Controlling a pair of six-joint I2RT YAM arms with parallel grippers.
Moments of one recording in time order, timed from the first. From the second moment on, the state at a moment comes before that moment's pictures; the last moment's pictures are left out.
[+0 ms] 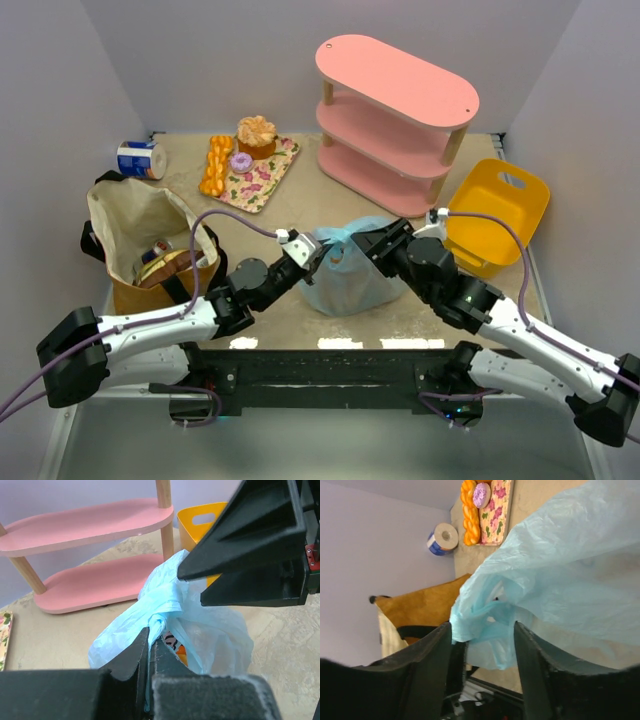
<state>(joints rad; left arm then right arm) -1.04 1.10 0.53 0.66 -0.22 0.11 0.89 0.86 0.76 -0.24 0.42 1.32</state>
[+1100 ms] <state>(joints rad) -1.03 1.11 0.57 0.60 -0.21 0.05 0.90 1.08 0.80 -0.16 0.32 0.87</state>
